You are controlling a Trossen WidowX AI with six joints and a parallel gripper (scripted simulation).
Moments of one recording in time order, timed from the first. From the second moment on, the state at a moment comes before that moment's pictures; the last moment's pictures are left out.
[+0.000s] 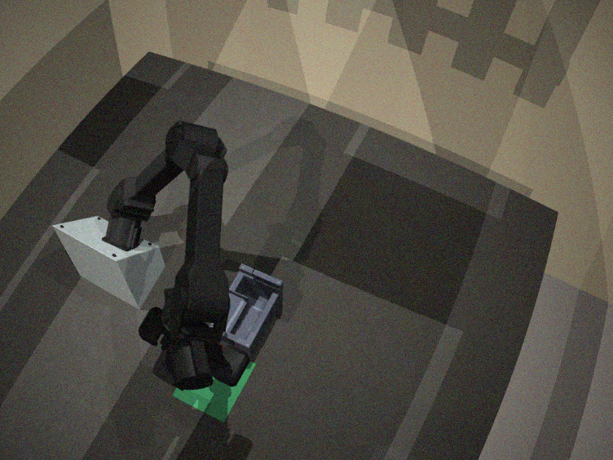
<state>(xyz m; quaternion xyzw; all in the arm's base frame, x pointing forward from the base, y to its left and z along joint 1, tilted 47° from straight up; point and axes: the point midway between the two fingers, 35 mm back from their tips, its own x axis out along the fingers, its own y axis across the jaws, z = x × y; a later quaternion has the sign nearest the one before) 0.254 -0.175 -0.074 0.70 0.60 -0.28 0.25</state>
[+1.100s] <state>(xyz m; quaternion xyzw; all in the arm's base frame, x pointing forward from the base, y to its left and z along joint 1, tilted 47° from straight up) 0.262 -0.142 -0.110 0.70 0.60 -0.28 0.26</state>
